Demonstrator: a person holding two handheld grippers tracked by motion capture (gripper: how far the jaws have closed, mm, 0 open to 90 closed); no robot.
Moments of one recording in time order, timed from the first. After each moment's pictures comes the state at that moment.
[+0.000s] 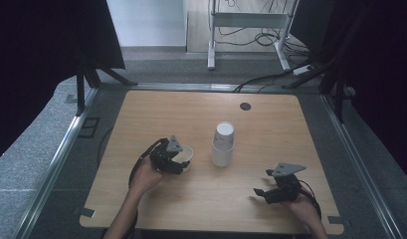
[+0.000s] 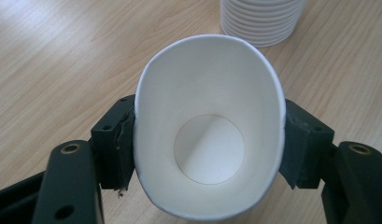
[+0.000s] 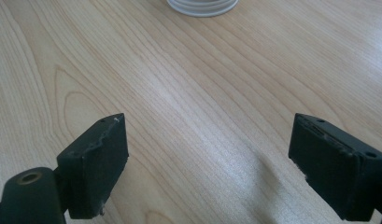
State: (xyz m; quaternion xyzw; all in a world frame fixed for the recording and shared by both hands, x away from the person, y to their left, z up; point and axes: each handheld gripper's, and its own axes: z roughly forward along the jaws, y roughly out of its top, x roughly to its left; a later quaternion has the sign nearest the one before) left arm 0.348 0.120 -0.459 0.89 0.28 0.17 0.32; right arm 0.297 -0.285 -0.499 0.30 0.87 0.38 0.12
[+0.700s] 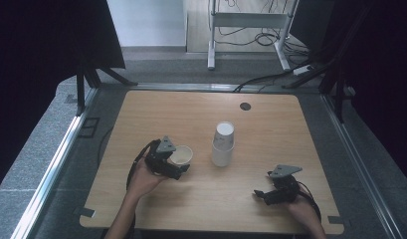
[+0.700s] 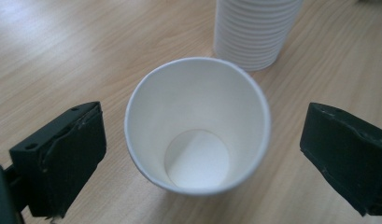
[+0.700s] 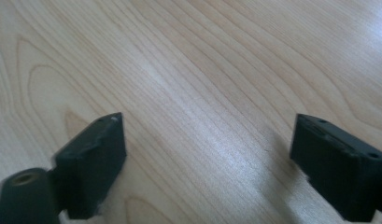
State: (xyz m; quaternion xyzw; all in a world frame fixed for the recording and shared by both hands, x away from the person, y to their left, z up) left arm 0.333 0.138 -0.453 0.85 0.30 0.15 0.39; right arm 0.299 -0.285 -0.513 0.32 0.87 0.35 0.13
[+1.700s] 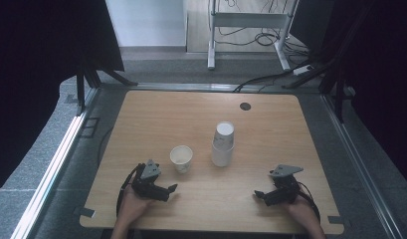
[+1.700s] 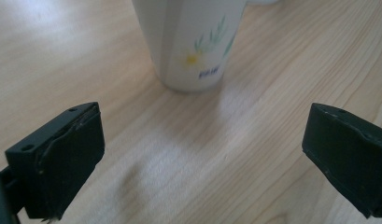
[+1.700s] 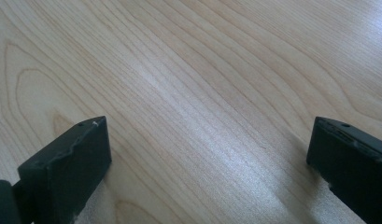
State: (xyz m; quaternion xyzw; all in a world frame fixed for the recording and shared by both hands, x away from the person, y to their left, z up) left arm 0.283 0.170 -0.512 0.84 0.36 0.15 0.39; right arm 0.301 -0.288 -0.517 0.33 0.87 0.35 0.13
